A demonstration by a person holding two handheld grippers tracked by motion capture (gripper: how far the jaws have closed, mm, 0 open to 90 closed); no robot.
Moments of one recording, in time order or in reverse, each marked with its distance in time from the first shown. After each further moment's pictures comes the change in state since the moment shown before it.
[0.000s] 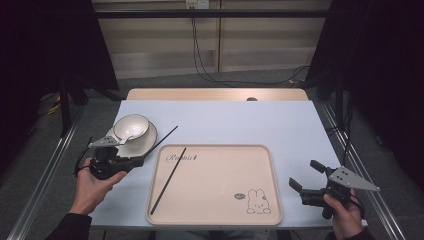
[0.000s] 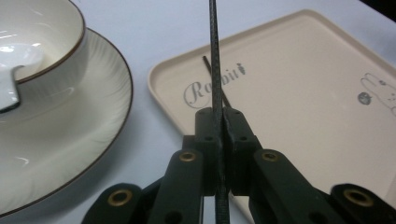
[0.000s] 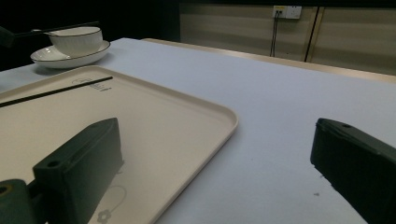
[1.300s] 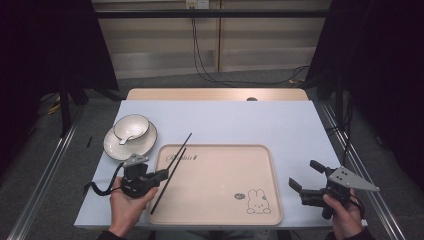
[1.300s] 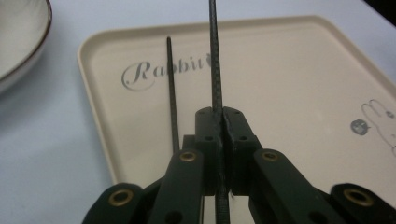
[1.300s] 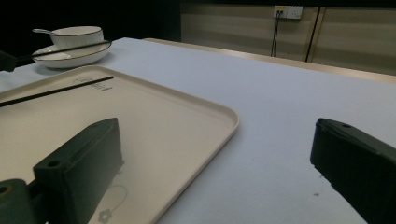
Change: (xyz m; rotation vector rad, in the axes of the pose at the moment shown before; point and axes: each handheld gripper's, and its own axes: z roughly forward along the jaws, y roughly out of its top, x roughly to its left) left arm -0.083 -0.019 0.043 -0.021 0.146 -0.161; right arm 0.000 0.000 0.000 0.001 0.003 -0.005
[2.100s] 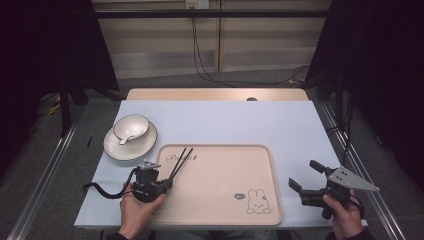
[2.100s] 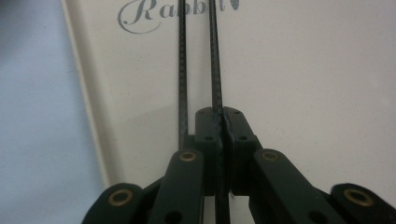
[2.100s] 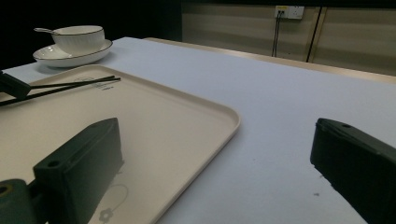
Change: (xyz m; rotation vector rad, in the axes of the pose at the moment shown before) left arm -0.007 -0.015 0.030 0.159 0.086 -0.023; right arm 0.001 0.000 0.000 0.001 0.000 0.001
